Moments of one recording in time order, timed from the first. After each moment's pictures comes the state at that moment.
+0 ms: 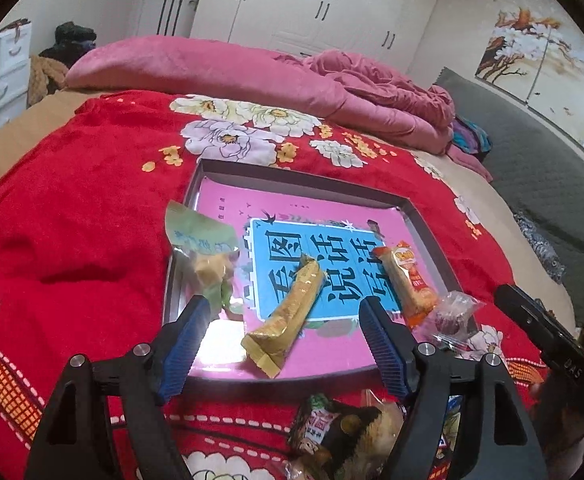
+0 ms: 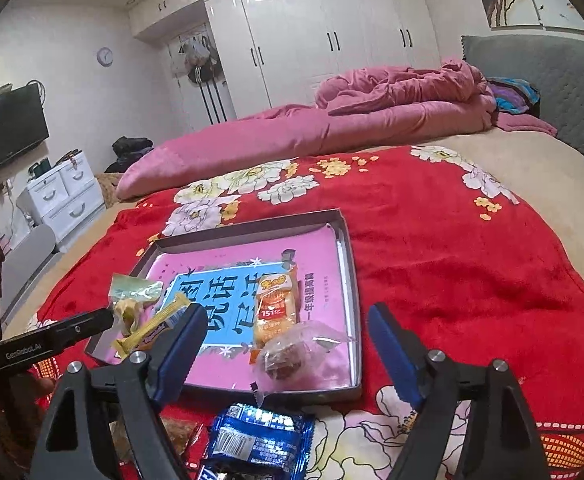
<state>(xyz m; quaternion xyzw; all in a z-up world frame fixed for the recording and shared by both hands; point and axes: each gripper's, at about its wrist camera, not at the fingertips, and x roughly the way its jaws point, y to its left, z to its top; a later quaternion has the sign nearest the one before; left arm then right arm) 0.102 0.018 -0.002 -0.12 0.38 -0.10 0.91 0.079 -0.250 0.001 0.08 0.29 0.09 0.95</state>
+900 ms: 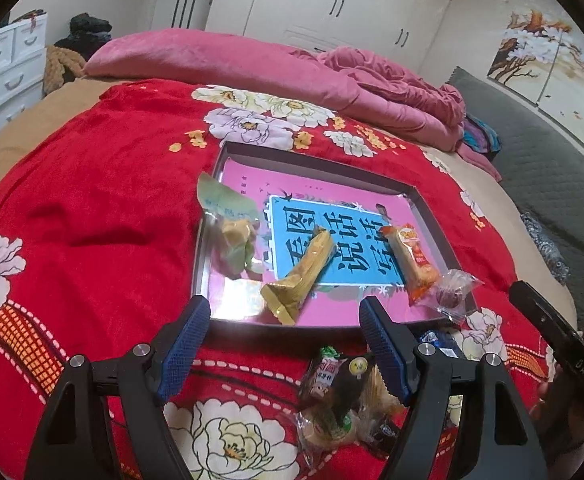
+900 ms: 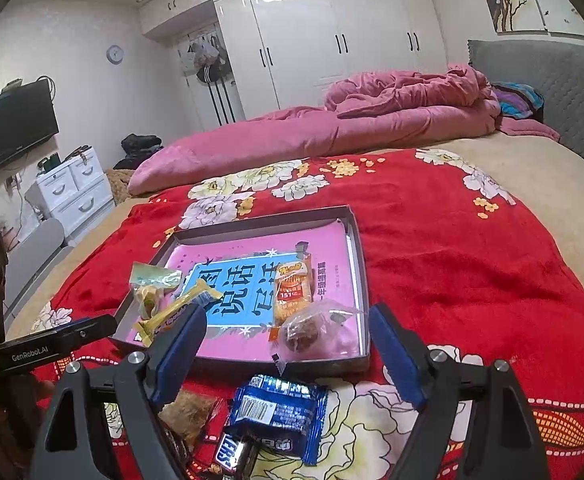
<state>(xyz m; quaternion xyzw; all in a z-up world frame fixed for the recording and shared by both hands) 0.069 0.028 -0.002 -0.12 0.39 -0.08 0.91 0.048 -0.246 0.009 0.08 0.29 0.10 0.95</state>
